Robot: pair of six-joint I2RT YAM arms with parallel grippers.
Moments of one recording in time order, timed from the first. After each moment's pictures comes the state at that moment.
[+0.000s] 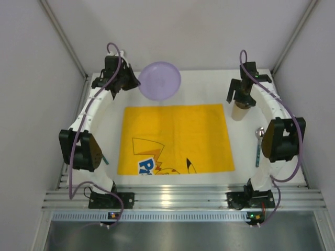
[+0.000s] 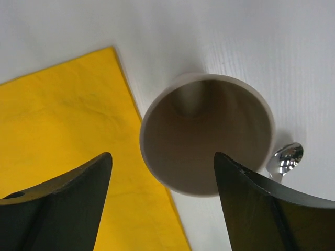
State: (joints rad) left arm -0.16 1.75 1.69 -0.52 0.16 -0.43; right arm 0.09 1.78 1.61 -0.86 0.16 0.32
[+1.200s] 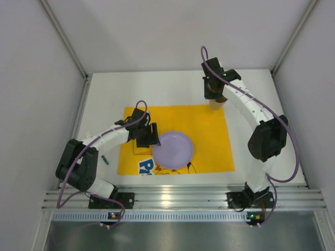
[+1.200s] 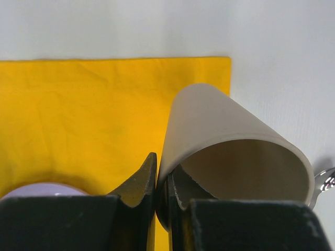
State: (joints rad) left arm -0.45 1.50 0.85 -0.44 0.19 -0.55; right arm 0.45 1.87 1.85 -0.94 0.28 0.33
